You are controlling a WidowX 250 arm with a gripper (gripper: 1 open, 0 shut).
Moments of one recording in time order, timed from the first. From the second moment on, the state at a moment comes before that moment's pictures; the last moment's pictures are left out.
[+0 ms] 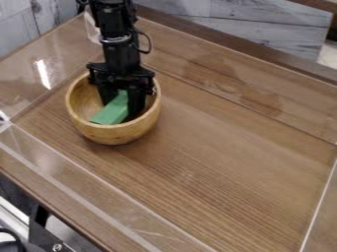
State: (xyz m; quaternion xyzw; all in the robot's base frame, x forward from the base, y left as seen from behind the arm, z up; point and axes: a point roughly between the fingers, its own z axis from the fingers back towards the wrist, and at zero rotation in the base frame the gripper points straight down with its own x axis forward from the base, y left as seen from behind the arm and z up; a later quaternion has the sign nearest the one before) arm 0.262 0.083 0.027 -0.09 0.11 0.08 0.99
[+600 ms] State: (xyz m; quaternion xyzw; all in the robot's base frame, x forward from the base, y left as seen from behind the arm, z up) arm 0.256 0.072 0.028 -0.10 0.13 0.09 0.98
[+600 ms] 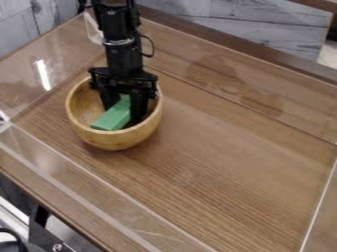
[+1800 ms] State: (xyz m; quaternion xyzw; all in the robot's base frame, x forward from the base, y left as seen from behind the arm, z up) arm 0.240 0.043 0.034 -0.11 0.20 0.08 0.97
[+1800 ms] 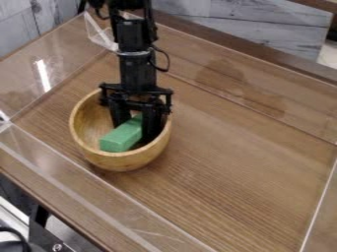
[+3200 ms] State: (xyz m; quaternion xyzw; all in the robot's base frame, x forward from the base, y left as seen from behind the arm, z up) arm 0.231 0.015 0.062 -0.12 0.27 0.04 0.95
